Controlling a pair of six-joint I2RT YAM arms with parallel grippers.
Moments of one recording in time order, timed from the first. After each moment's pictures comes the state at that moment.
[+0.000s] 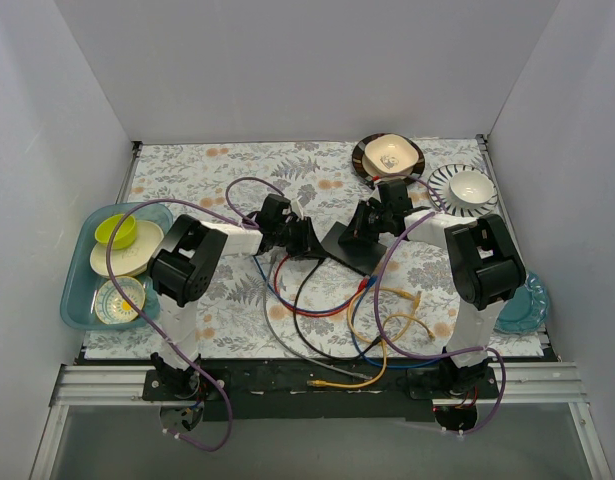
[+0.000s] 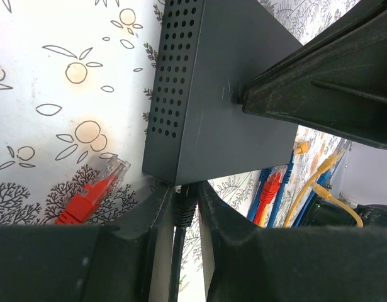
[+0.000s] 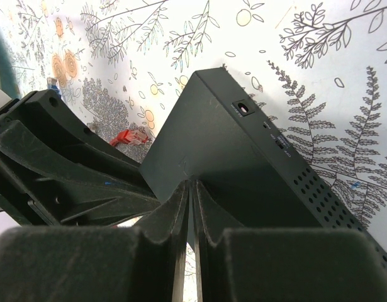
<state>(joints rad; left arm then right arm) -0.53 2.00 1.08 0.16 0.57 -0.65 0.37 1.87 1.06 -0.05 -0.50 0.62</state>
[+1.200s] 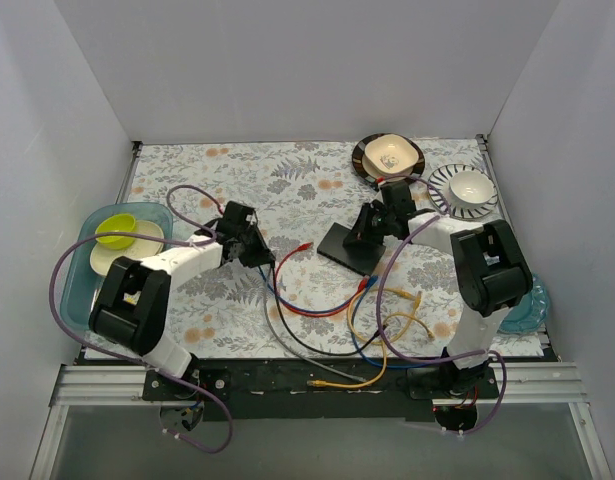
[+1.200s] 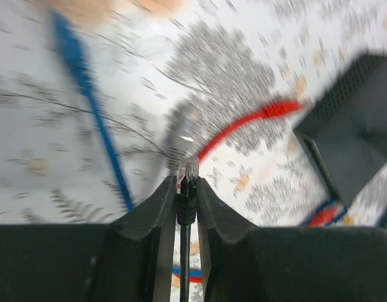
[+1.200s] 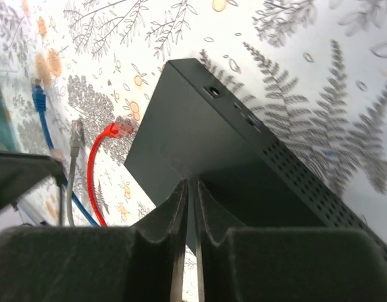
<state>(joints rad) -0.44 1.58 0.85 -0.21 0.16 -0.81 0.36 1.82 1.03 -0.06 -0.47 0.62</state>
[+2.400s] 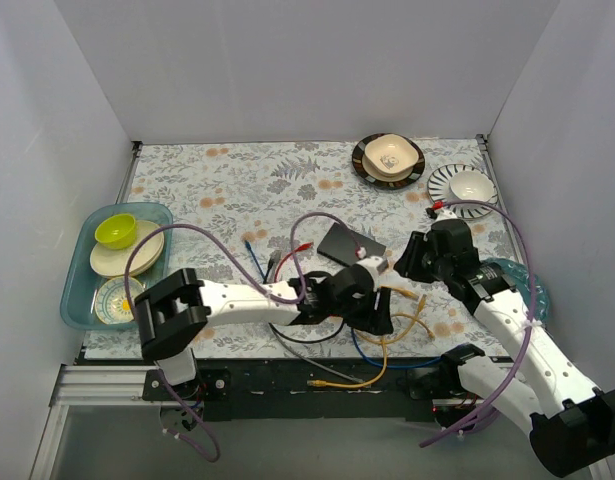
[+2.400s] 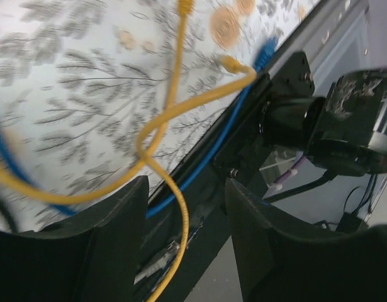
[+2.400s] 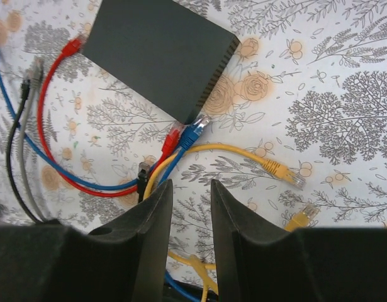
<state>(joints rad) -1.22 1.66 1.05 -0.05 0.07 -0.84 0.39 0.86 0.72 -0.62 -0.04 0.50</state>
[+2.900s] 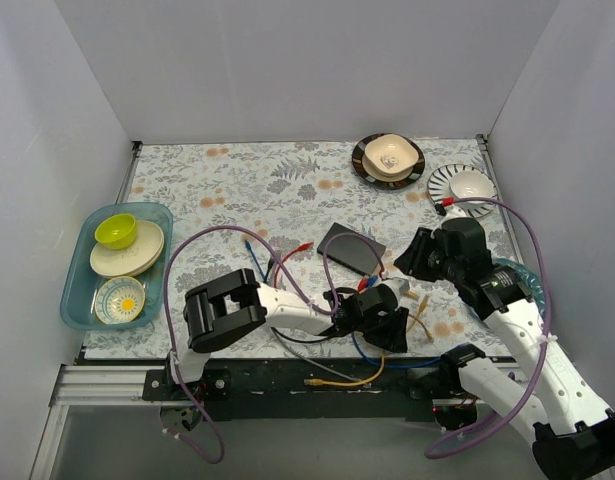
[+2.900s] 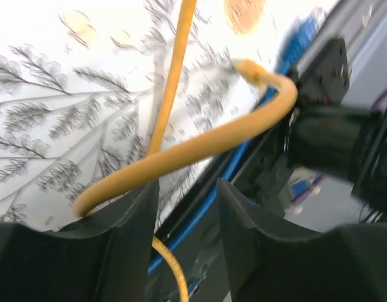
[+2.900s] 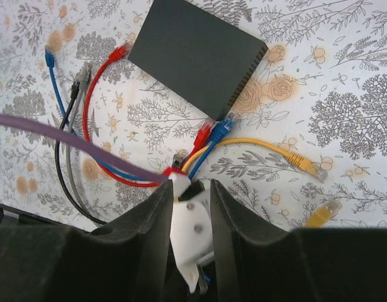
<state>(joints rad) -1.30 1.98 1.17 0.08 0.12 -0.84 0.40 0.79 0.82 -0.69 -0.09 0.55</state>
